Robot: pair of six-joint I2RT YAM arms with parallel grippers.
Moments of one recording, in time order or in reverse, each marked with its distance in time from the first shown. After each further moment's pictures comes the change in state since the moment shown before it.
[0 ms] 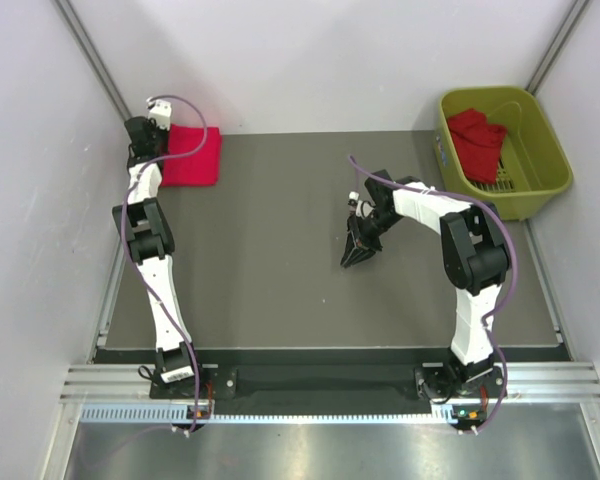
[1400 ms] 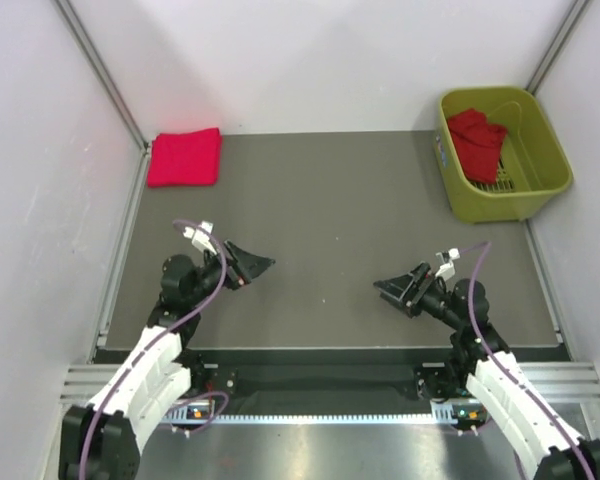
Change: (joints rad) left arm -0.480 -1.913 -2.091 0.260 0.405 -1.341; right arm -0.127 -1.528 -1.387 1.061 0.197 0.788
